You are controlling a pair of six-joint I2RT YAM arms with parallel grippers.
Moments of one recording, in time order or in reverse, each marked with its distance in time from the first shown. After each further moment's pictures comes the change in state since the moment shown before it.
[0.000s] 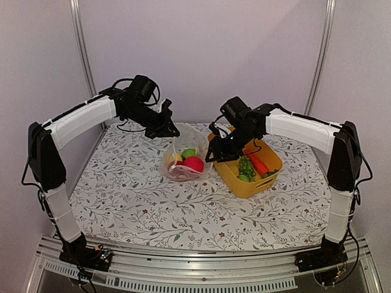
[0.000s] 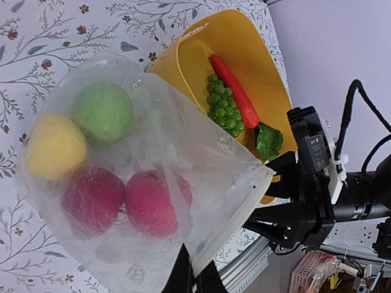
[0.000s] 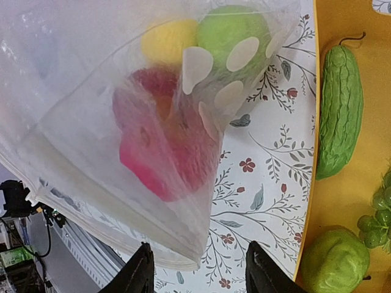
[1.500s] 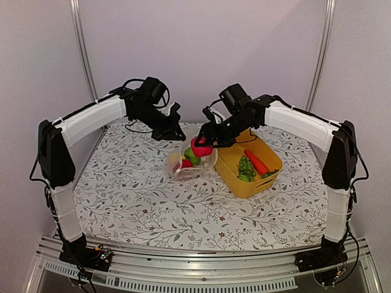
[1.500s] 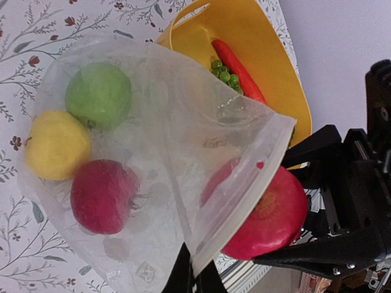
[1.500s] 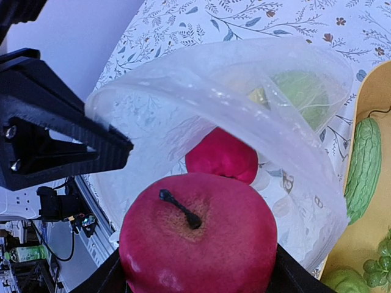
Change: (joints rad) left arm -0.045 0.090 0.094 -0.067 -0.024 0.043; right arm -0.012 0.045 0.154 0.058 -0.101 -0.011
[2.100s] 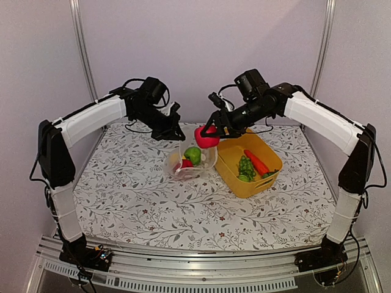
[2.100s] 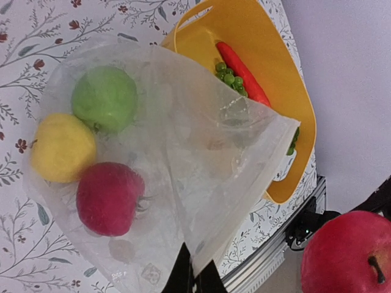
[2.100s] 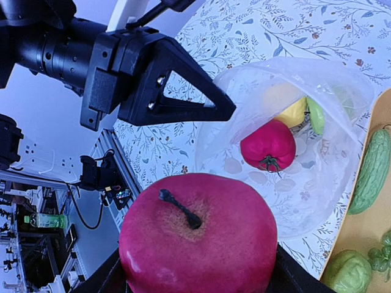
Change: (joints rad) left arm -0.001 0.000 0.000 0.000 -0.023 0.014; right arm -0.038 -0.154 -0.009 -0.083 -0.150 -0.081
